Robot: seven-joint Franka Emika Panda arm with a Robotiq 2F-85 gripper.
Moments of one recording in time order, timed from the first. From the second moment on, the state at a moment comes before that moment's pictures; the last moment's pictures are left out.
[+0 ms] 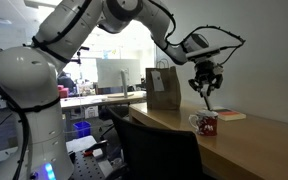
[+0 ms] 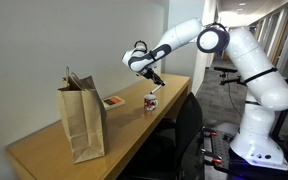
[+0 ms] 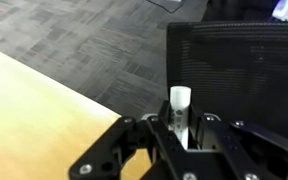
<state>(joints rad) -0.09 0.66 -0.06 -1.35 -0.55 1.27 -0.45</state>
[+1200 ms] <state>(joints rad) -0.04 0.88 -0.04 -1.15 -0.61 1.21 -0.52</state>
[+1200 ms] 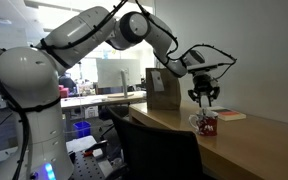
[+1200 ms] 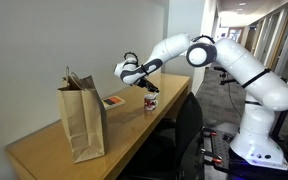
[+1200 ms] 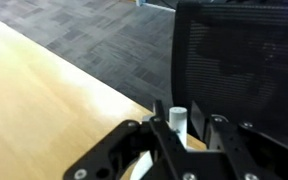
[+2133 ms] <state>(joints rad) -0.12 0.47 -0.01 -1.27 -0.19 1.41 -0.37</state>
